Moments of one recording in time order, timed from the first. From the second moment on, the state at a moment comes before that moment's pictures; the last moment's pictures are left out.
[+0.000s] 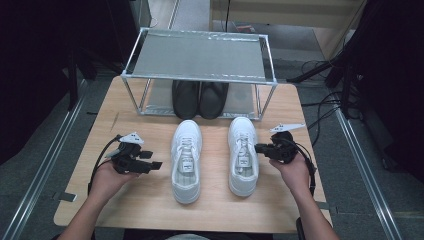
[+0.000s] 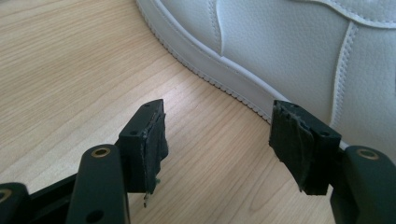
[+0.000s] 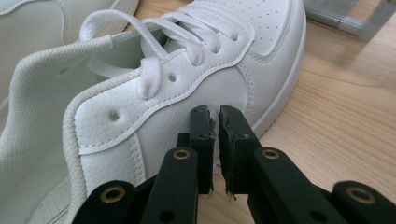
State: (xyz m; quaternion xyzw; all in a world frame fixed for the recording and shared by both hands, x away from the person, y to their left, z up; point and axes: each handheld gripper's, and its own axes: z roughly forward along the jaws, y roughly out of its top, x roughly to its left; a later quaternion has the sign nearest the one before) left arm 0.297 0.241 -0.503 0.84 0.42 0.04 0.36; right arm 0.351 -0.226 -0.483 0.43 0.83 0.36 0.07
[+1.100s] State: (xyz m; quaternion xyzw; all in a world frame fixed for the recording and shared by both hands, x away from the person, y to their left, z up) left arm 0.285 0.249 -0.506 0.83 0.43 0.04 0.35; right arm 0.377 -0.183 -0.484 0.39 0.83 0.39 0.07
